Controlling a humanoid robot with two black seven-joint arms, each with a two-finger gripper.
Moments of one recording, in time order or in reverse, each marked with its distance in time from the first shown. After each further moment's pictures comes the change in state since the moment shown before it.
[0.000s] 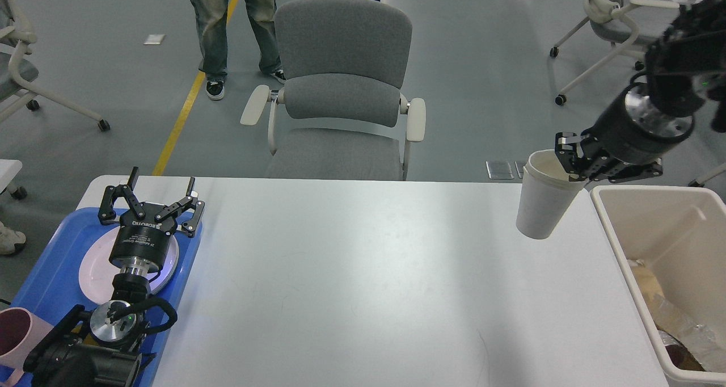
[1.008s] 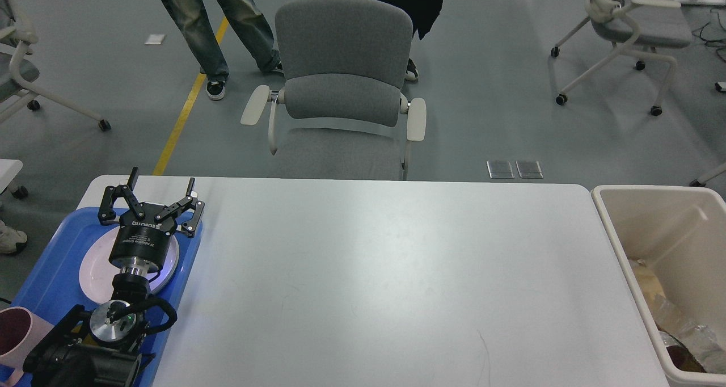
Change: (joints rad) left arm 0.002 0.000 -0.001 0.000 0.000 0.002 0.000; right arm -1.251 -0.614 0.470 -0.890 -0.175 -0.562 -0.165
